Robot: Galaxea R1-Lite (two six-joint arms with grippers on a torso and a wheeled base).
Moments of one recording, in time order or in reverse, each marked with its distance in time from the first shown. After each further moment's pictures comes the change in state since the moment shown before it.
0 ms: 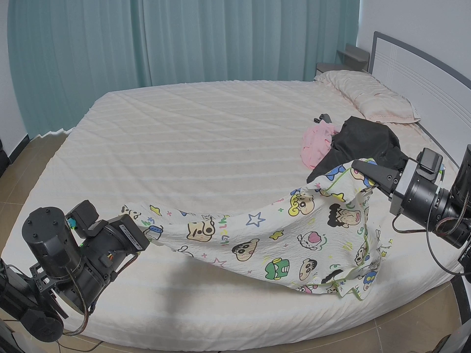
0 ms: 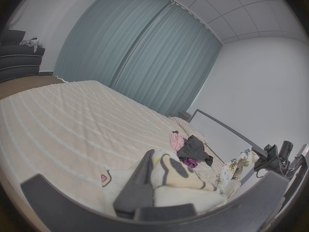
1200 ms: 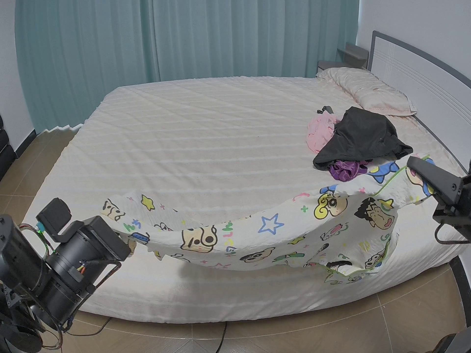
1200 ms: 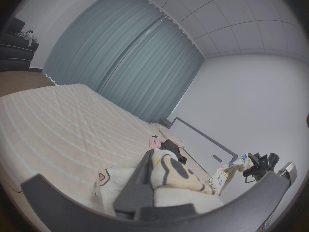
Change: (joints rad) left arm -0.134 -0.200 0.033 0.003 0.000 0.007; right arm 0.015 -0.324 0.108 0.010 0.152 -0.004
